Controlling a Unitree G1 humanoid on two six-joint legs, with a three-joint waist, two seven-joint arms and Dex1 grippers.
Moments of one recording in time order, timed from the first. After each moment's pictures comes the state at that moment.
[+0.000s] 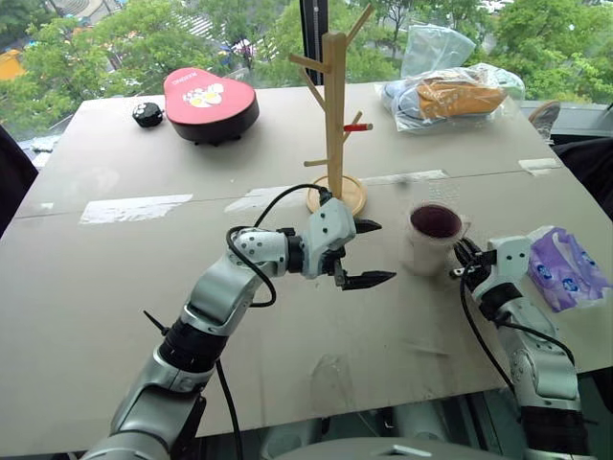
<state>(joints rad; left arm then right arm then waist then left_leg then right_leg) -0.48 0.47 -0.29 -0.25 -0.34 0.44 -0.96 -0.02 -0.23 -0.15 -0.15 0.24 0.17 0.38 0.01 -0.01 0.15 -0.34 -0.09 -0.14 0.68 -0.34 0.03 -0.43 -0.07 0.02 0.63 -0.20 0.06</state>
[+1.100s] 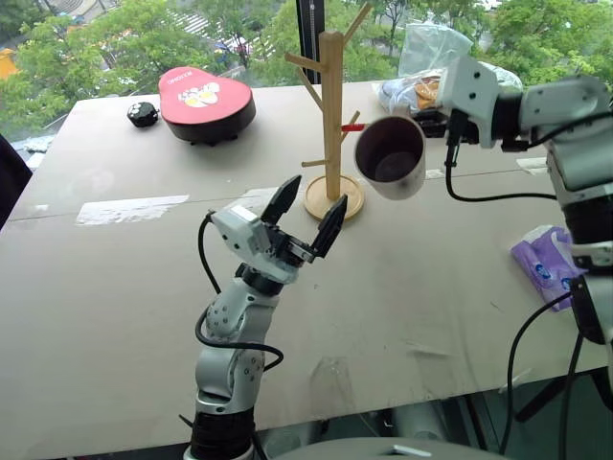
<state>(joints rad) -0.05 0.04 -0.04 -0.47 -0.41 0.05 -0.47 -1.17 -0.66 0.26 0.36 0.06 0.18 1.17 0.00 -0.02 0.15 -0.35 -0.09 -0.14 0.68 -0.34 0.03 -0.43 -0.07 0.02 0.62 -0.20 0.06</state>
